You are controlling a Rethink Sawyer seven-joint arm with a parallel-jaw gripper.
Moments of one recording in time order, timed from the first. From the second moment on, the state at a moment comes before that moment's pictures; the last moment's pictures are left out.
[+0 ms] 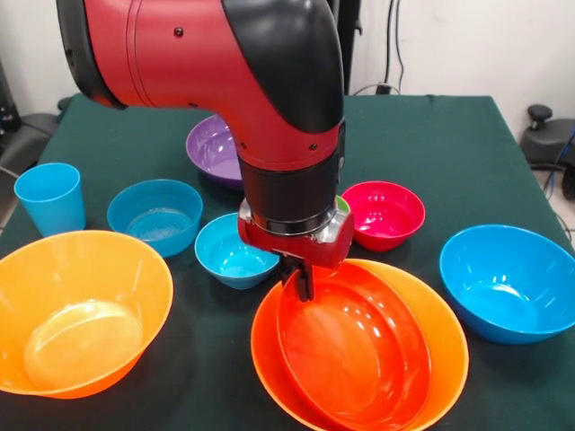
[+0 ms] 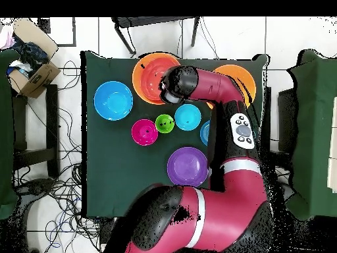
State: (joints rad) arm -0.35 -0.30 0.21 1.06 -0.14 0.82 2.04
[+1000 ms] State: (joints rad) arm -0.37 -0.29 0.26 1.06 -0.14 0.83 2.04
